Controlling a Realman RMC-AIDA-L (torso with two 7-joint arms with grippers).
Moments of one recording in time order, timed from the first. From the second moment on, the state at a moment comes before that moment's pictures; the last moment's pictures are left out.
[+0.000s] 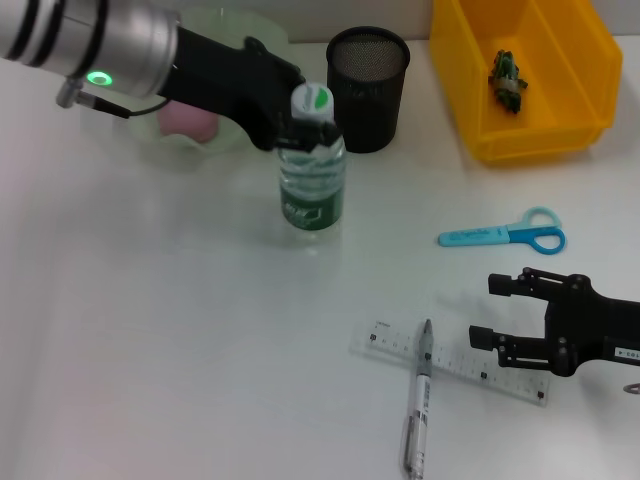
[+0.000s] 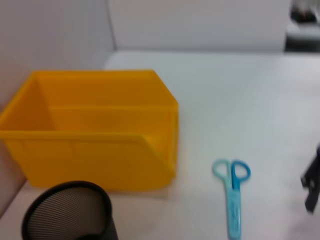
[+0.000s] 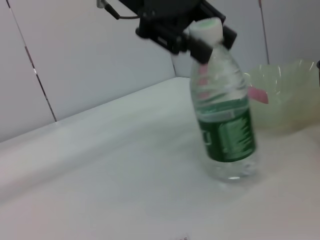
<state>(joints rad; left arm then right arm) -0.80 -2.06 1.04 1.04 2.21 1.47 -1.79 0.36 2.04 -0.66 -0.46 -2.01 -1.56 1.07</state>
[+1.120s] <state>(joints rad) -0.60 -2.00 0.81 0.94 2.02 1.50 -1.65 0.37 2.05 -0.66 -0.46 -2.01 -1.57 1.00</state>
